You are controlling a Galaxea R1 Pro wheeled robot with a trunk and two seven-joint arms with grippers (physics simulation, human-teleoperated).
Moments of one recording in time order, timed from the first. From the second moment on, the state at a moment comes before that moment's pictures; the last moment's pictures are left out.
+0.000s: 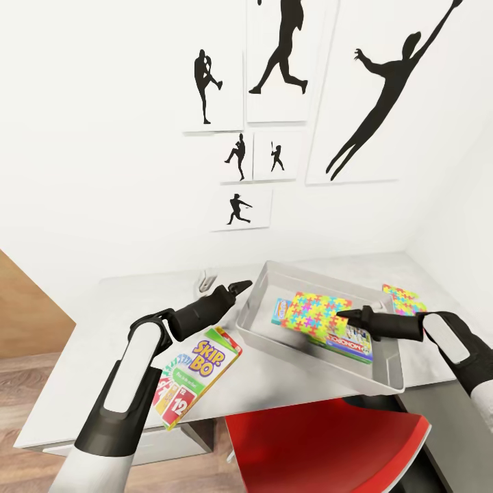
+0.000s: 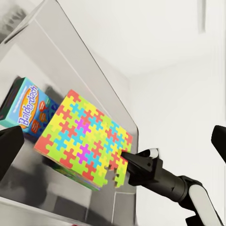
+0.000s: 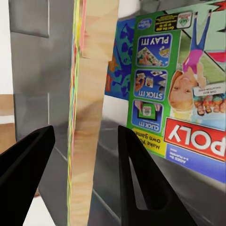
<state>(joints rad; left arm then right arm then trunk) -0.56 -0.11 -0.19 -1.59 1.26 0.75 0.33 -0.83 -0.48 0.16 -0.78 -0.97 1.05 0.51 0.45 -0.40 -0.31</state>
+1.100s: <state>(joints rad) -0.56 -0.10 -0.19 -1.59 1.28 0.75 0.33 -0.88 -0.42 0.16 -0.73 -0.99 1.05 0.34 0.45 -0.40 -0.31</state>
